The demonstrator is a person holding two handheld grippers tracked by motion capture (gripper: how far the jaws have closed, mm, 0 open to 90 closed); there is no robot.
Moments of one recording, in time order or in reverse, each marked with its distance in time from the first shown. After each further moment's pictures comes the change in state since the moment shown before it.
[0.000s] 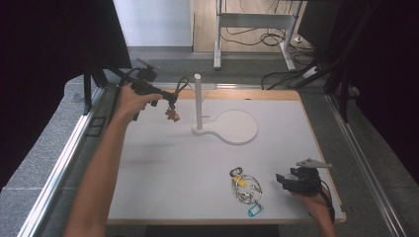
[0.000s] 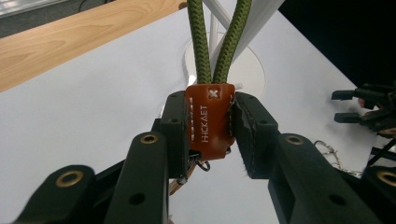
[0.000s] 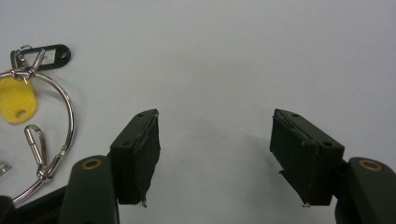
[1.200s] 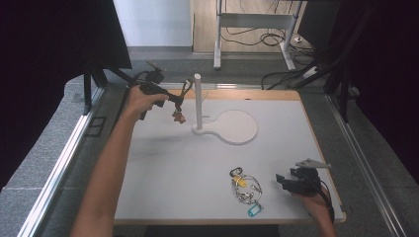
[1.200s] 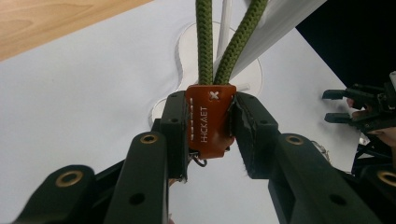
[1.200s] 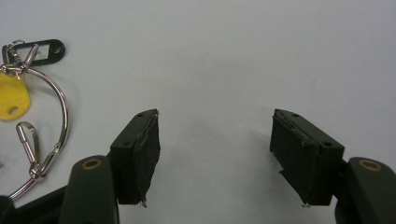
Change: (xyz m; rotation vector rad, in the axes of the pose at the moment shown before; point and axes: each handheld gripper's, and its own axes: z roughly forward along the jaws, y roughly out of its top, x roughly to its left) left arm 0.023 0.004 0.034 0.061 -0.080 -0.048; right arm 0.000 -0.001 0.002 0.011 -0.007 -0.004
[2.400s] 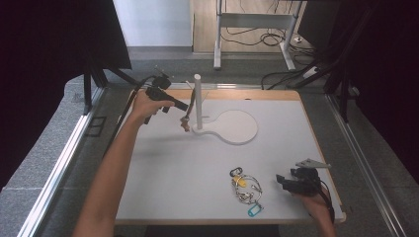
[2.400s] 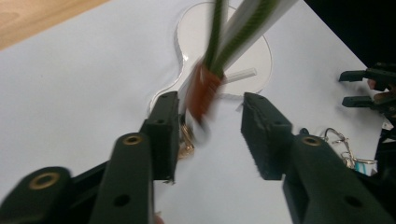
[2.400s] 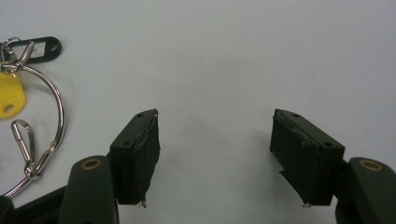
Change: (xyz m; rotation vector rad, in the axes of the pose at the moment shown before) left arm -0.012 -0.005 0.018 0.039 0.047 0.071; right arm -0.001 -0.001 0.001 0.006 -0.003 0.000
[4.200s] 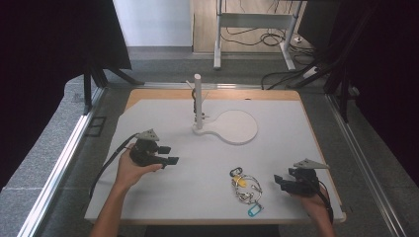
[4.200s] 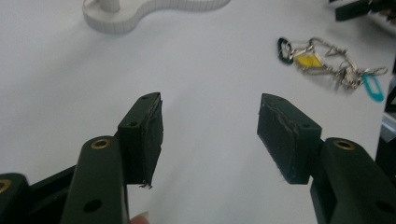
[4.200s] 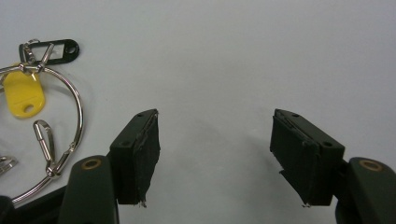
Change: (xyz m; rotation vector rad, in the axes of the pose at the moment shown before) left arm -0.082 -0.173 0.010 -0.122 0.100 0.150; right arm 0.008 0.002 -0.002 -0.016 0.013 -0.029
